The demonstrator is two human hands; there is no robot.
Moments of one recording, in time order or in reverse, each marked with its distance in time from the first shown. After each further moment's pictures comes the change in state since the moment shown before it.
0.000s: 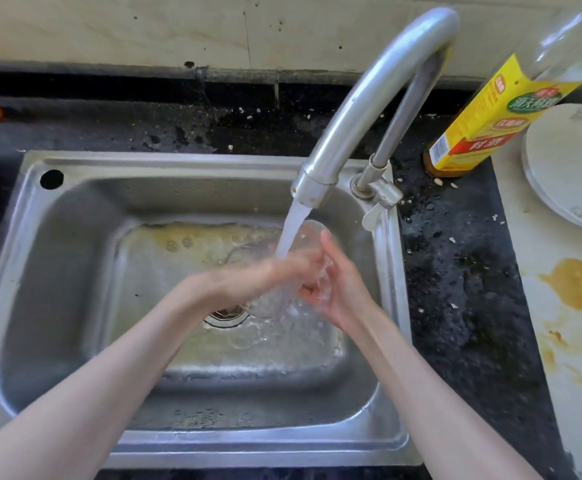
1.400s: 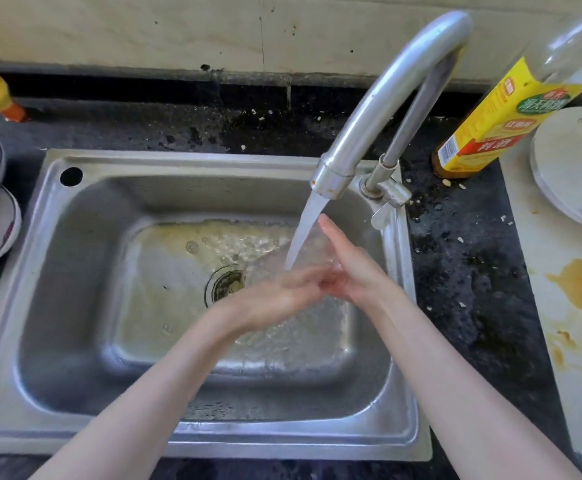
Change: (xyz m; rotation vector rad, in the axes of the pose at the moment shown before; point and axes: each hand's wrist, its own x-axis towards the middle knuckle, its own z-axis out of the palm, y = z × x) left_hand -0.001 -0.013 0.030 -0.208 0.123 0.108; right_hand 0.001 -0.023 0.010 -0.314 0.188 0.090
